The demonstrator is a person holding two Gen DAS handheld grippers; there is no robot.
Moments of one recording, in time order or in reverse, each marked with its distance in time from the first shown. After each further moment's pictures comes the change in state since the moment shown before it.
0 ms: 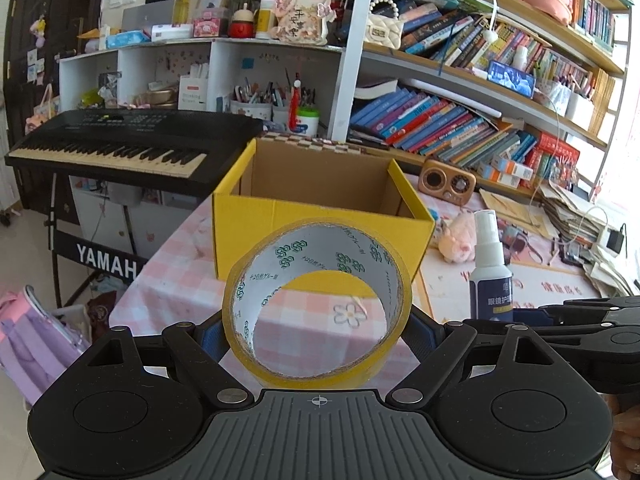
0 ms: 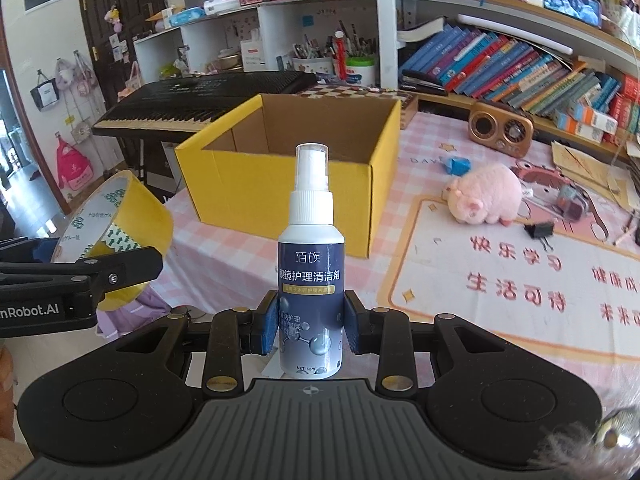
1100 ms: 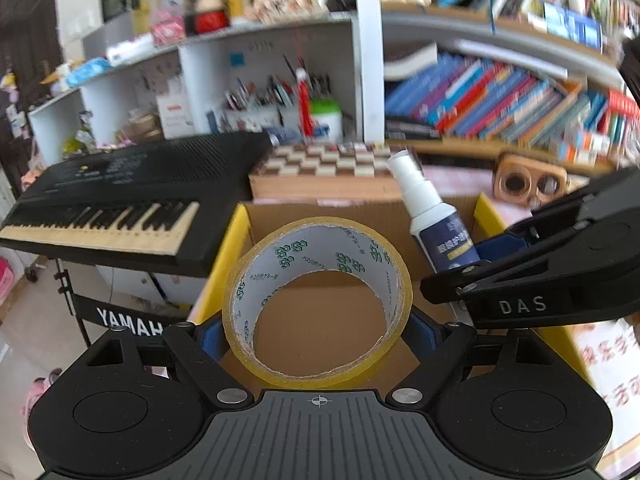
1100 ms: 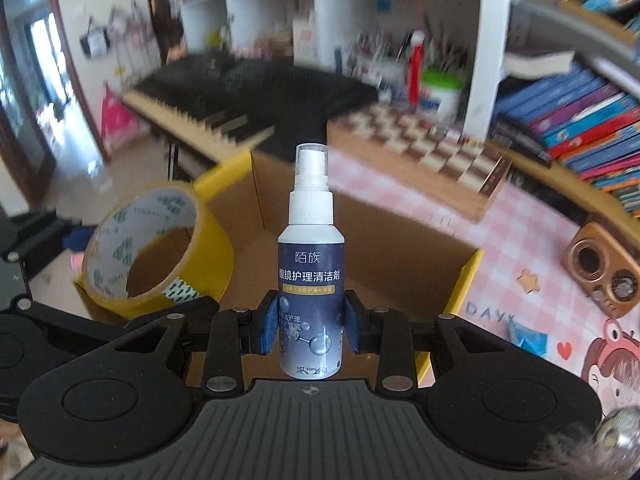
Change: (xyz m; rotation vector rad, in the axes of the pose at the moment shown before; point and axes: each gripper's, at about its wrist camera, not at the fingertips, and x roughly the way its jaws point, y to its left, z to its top) left arm 0.194 -0.003 0.124 0.183 0.109 0.149; right arm 0.203 -0.056 0.192 -0.230 0.173 0.171
